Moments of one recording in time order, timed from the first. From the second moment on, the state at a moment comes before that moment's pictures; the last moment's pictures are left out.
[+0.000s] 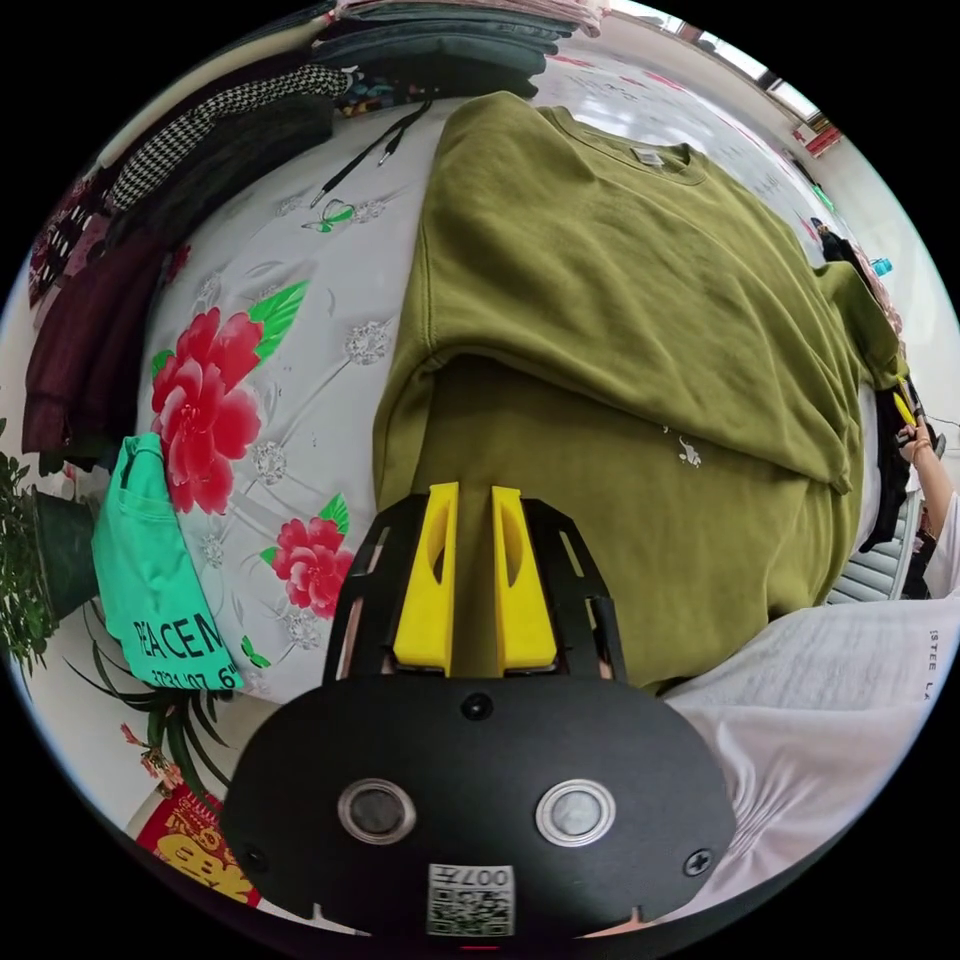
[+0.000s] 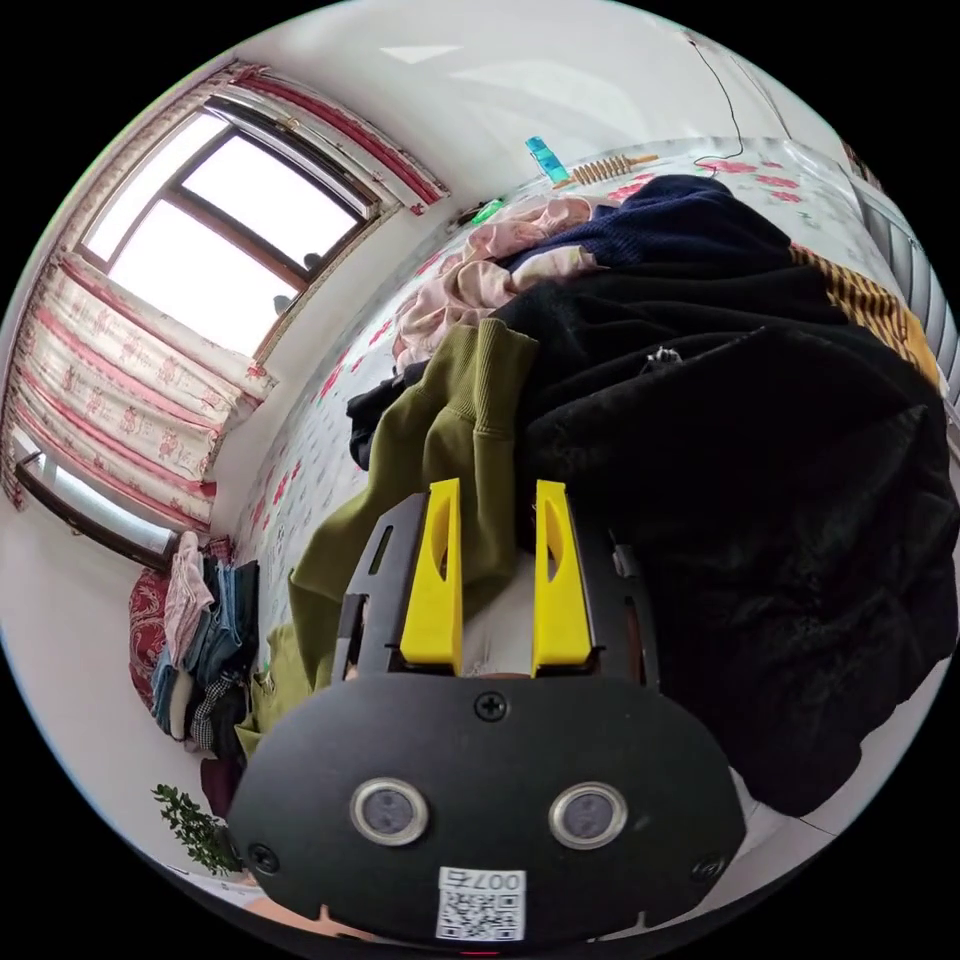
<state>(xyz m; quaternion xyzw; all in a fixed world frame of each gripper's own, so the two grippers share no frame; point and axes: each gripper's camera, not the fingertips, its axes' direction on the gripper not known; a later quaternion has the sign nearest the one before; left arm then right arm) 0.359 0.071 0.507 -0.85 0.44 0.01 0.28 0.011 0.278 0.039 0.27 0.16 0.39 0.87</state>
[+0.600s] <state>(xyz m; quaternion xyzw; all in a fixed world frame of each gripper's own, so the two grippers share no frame) 0.336 0.112 0.532 -0.85 0.44 0.01 0.29 -0.004 0.368 -0.093 0.29 0.09 0.41 0.86</state>
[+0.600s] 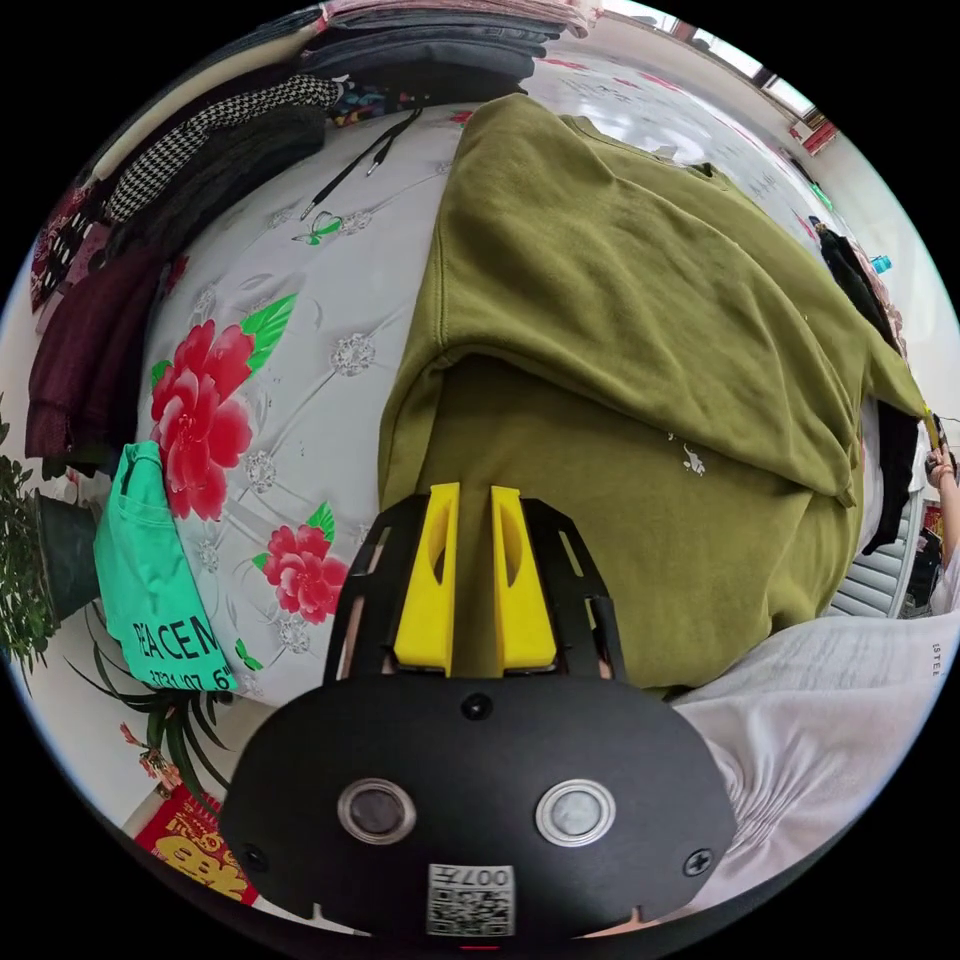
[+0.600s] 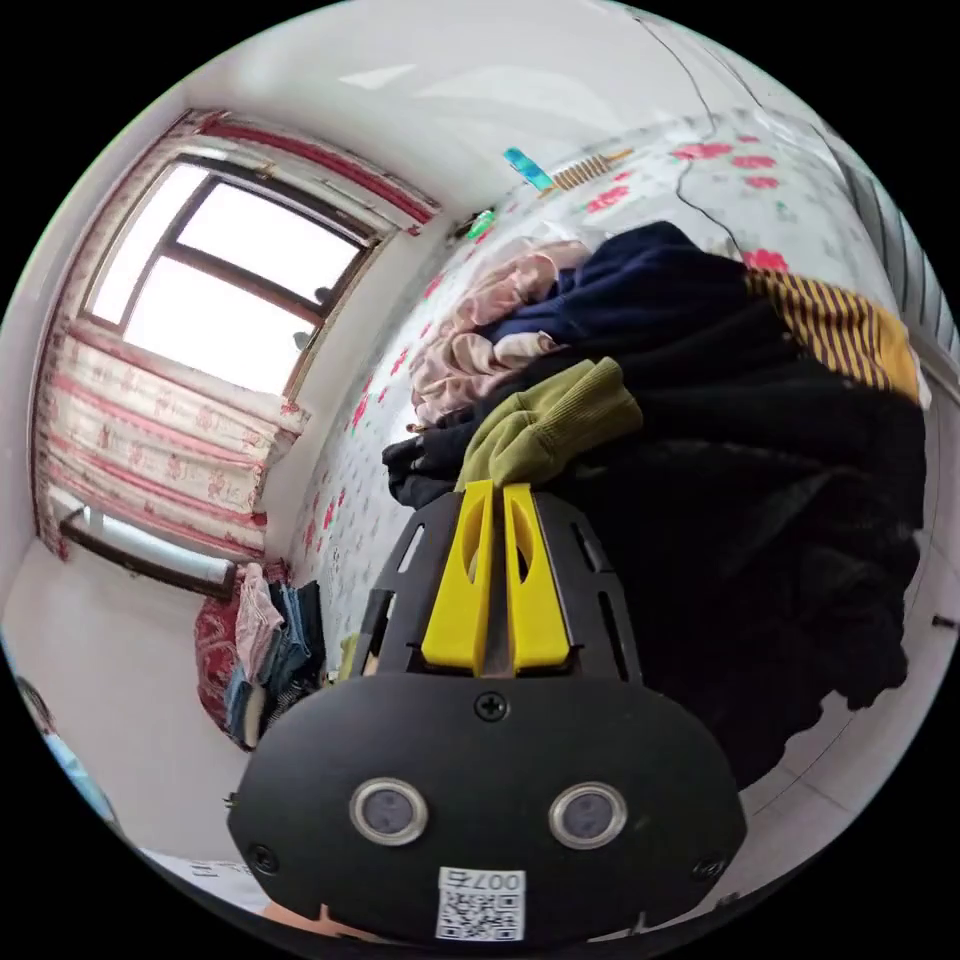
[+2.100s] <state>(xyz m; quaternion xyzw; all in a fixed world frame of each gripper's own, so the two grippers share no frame) 0.129 0.145 0.620 -0.76 0.54 -0.18 0.32 -0.635 0.340 0.559 -0.02 0.13 0.04 0.99</state>
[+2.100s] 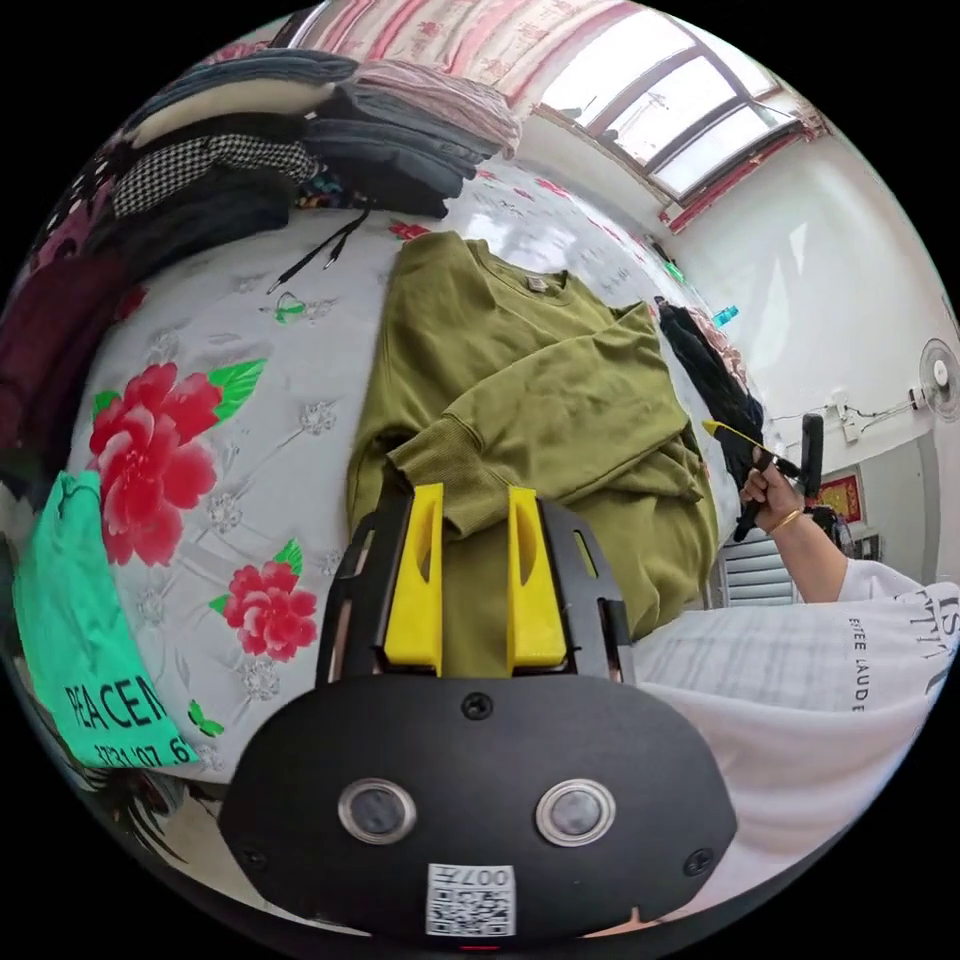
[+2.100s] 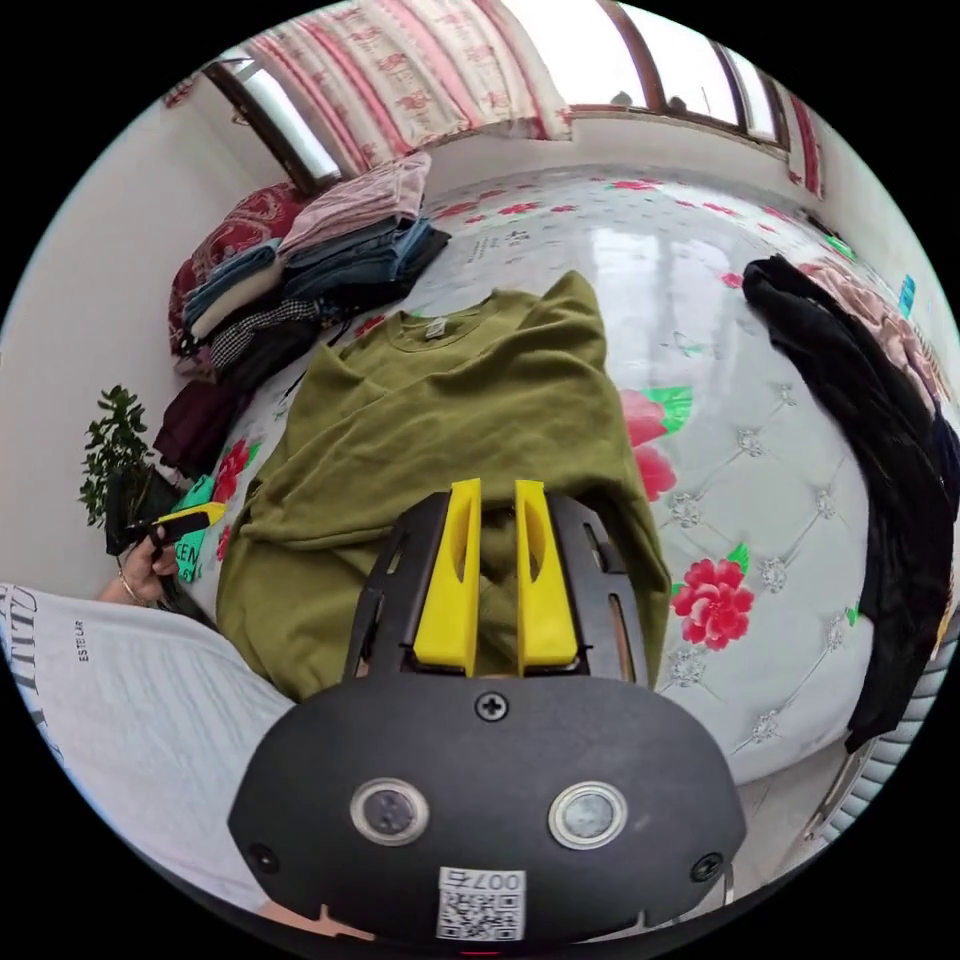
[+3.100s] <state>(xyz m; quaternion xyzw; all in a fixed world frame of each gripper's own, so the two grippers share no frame) 0.365 0.275 0.704 -0.77 0.52 -0.07 0.35 -0.376 0.151 0.668 -0.11 0.29 0.00 0.95</state>
